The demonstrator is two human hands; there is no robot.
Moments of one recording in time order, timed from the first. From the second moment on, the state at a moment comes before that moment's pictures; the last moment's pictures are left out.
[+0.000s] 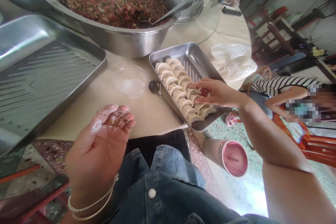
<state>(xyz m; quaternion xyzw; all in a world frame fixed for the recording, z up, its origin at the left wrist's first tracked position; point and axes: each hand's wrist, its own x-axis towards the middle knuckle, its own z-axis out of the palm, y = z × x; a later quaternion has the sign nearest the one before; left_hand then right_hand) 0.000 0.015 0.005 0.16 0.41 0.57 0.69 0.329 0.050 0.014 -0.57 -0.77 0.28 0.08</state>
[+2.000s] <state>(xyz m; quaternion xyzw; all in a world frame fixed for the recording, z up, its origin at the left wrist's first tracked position) -0.003 0.013 -0.004 0.19 0.36 0.59 0.70 0.326 0.014 0.046 -0.50 -0.82 0.28 0.00</state>
